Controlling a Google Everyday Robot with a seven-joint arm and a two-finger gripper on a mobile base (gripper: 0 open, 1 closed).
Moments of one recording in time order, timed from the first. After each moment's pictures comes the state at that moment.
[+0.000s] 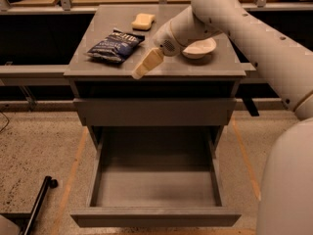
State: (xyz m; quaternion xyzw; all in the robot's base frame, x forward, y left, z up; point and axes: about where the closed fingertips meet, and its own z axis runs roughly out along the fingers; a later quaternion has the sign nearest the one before) arm 0.710 0.024 0.881 -0.54 0.73 0.20 0.36
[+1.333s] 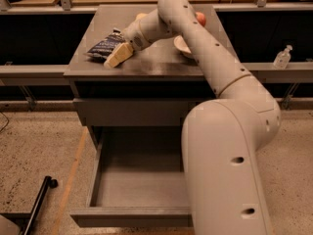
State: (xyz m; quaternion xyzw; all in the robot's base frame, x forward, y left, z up) arm 0.794 0.131 0.859 -0.57 0.66 0.27 0.40
